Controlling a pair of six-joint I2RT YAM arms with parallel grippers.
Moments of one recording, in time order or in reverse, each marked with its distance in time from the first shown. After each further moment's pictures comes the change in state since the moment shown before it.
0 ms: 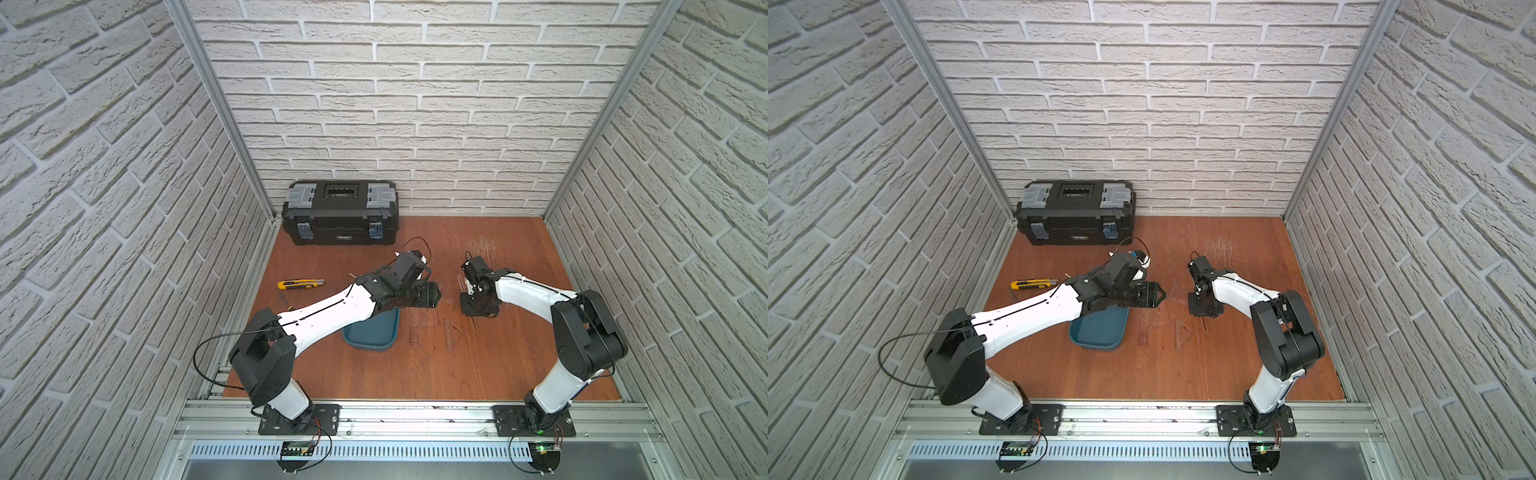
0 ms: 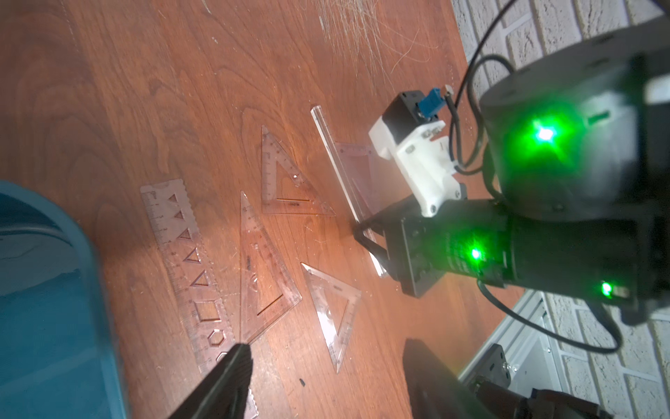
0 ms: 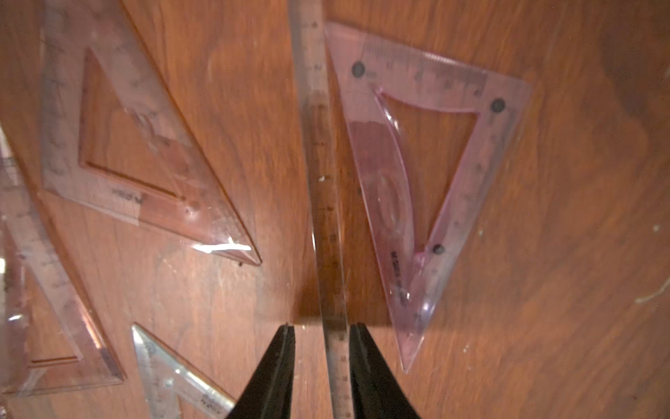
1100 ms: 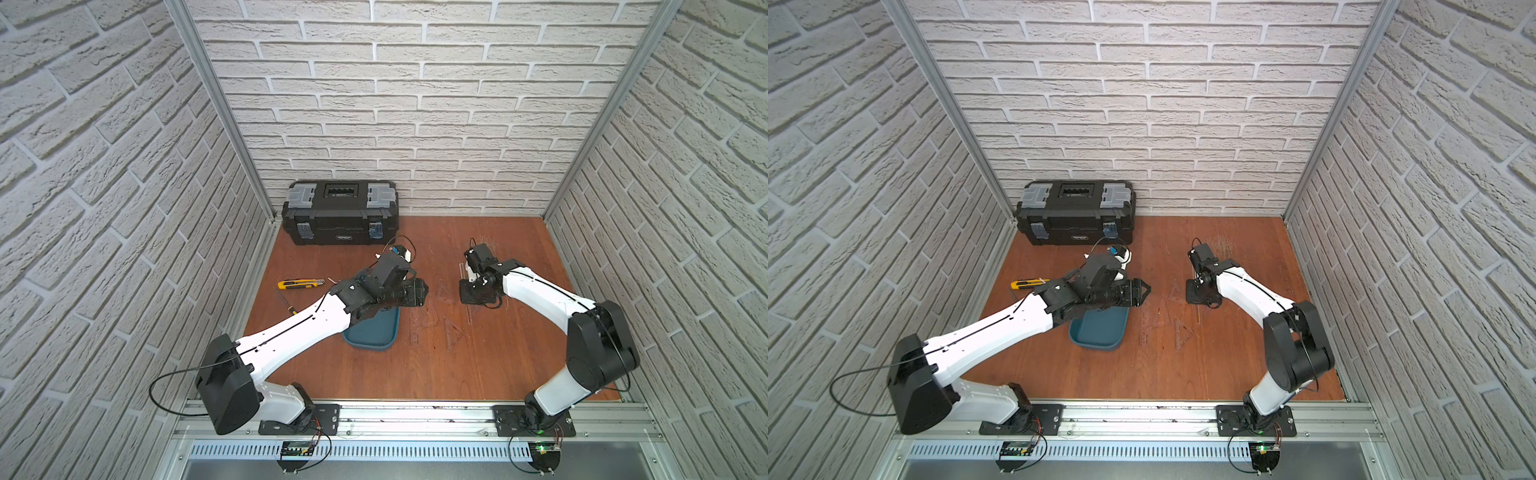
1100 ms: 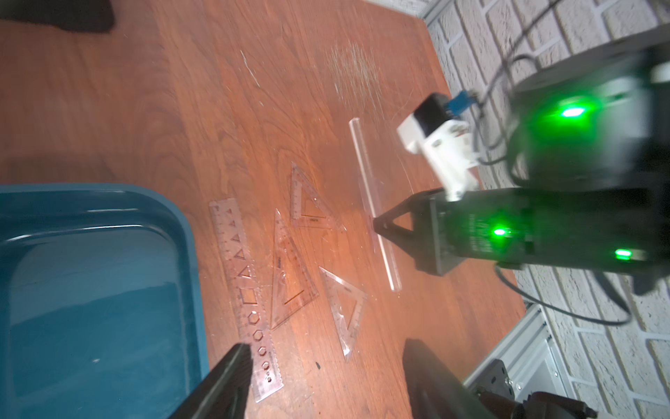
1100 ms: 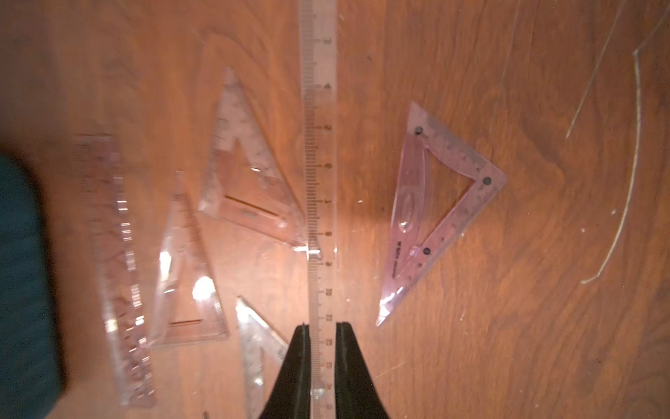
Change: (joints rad) left arm 0.004 -0.231 -0.050 -0.096 -0.150 0.004; right arm 0.018 -0.144 0.098 -0.078 -0.076 0.073
